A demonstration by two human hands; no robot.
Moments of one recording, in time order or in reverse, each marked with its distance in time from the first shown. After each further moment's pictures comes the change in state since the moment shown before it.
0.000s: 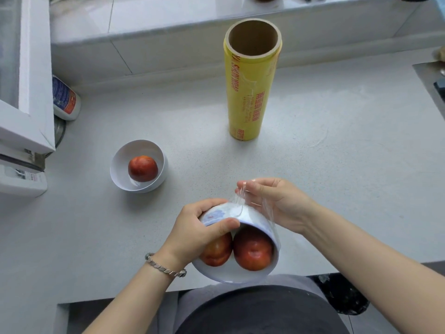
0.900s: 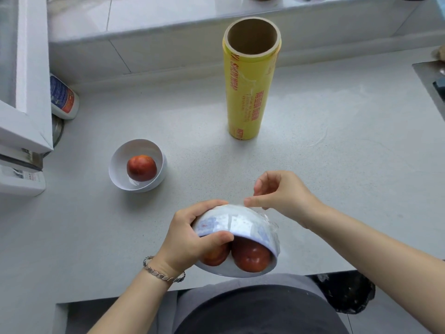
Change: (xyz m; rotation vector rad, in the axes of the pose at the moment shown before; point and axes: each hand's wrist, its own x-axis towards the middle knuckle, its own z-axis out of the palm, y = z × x) left_hand -0.010 -0.005 -0.004 -0.024 0.040 0.153; right_hand -0.005 -0.009 -0.006 -0.789 0.265 -0.174
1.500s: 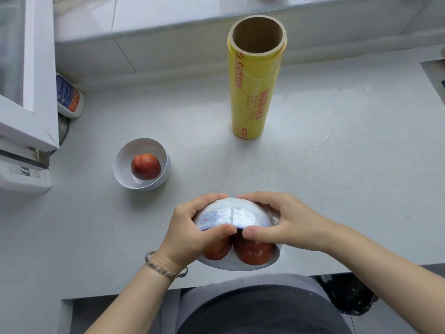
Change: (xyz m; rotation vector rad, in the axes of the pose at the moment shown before) left_hand 0.004 0.007 -0.002 0.039 0.055 0.006; right_hand -0.034 -0.006 0.003 -0.232 -0.338 -0.214
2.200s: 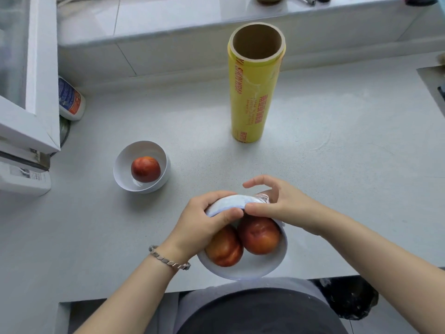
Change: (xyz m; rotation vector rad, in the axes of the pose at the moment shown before) left_hand 0.018 0.007 0.010 -0.035 -0.139 -0.139; right_hand 0.021 0.012 -0.013 0.238 0.061 0.160
